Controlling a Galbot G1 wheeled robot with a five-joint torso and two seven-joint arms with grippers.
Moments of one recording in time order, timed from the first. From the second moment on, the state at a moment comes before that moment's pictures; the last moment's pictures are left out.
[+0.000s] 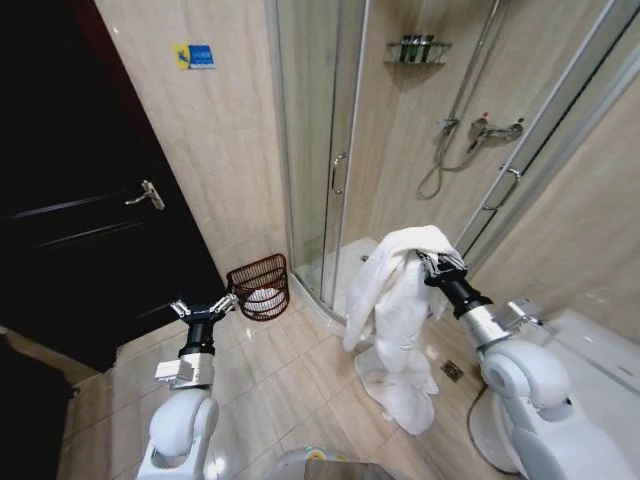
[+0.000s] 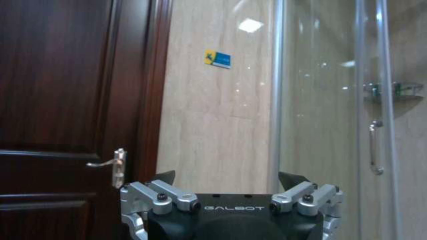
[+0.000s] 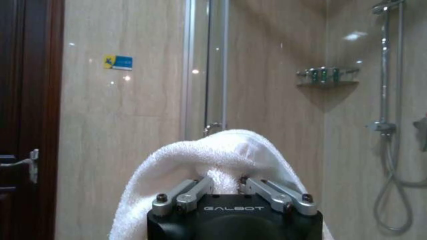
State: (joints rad) left arm 1.59 -1.50 -0.66 -2.23 -0.17 -0.14 -0.09; right arm -1.32 1.04 0.68 2.28 0.57 -0.24 -0.06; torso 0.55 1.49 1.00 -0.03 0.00
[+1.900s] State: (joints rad) left arm 1.65 -1.52 -0.66 -2.26 -0.12 -0.15 -0.09; right arm -1.31 1.05 0.69 2.25 0.58 -0.22 -0.08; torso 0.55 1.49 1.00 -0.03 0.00
